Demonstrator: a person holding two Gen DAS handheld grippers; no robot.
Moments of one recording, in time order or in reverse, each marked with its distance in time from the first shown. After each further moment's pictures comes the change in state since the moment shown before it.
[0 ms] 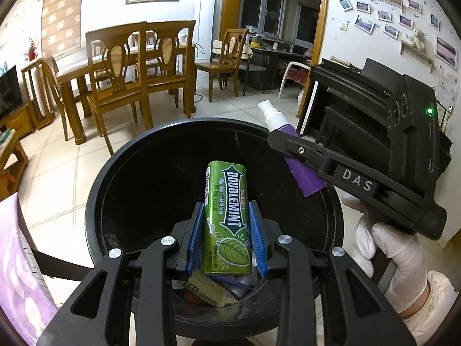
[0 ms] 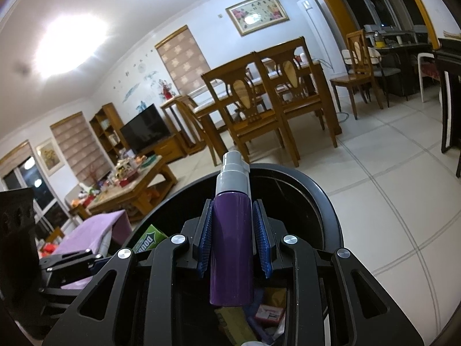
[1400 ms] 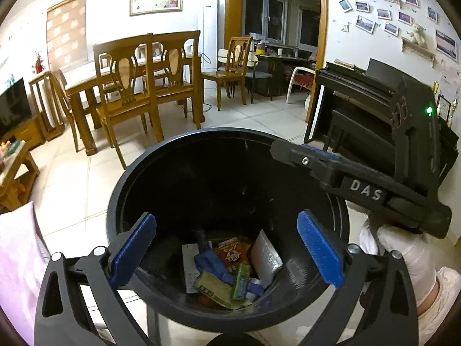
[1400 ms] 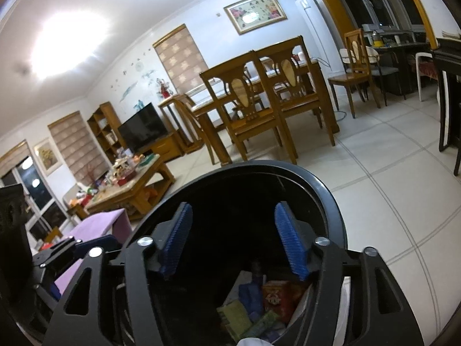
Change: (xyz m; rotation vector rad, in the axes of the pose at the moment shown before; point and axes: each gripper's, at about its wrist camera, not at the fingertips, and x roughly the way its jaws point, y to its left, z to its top) left arm -0.013 0.002 -0.006 0.034 -0.043 0.066; right arm -0.002 0.023 -0.014 0.006 -0.003 -0.011
